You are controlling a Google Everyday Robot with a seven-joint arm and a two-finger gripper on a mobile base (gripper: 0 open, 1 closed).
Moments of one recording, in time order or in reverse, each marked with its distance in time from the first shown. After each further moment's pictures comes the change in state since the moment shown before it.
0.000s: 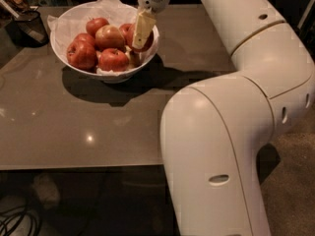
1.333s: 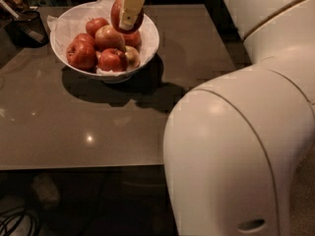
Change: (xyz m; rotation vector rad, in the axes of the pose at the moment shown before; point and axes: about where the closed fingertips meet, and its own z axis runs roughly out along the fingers) arm -0.058 0.037 -0.077 0.065 -0.039 -0.152
